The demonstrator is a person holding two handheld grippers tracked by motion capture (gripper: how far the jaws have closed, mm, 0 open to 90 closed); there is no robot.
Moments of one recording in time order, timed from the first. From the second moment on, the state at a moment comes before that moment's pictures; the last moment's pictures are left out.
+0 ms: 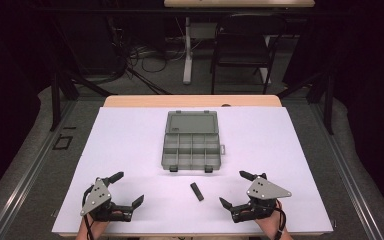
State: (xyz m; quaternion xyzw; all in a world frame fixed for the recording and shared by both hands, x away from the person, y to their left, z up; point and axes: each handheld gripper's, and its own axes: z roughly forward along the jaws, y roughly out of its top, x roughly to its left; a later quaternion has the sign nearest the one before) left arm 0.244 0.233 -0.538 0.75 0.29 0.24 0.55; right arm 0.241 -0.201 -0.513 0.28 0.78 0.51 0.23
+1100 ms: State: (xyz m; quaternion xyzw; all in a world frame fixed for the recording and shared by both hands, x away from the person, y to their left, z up) left arm 0.244 0.234 -0.538 0.75 0.29 0.24 0.54; right arm 0.247 -0.162 -0.521 0.33 0.76 0.50 0.23
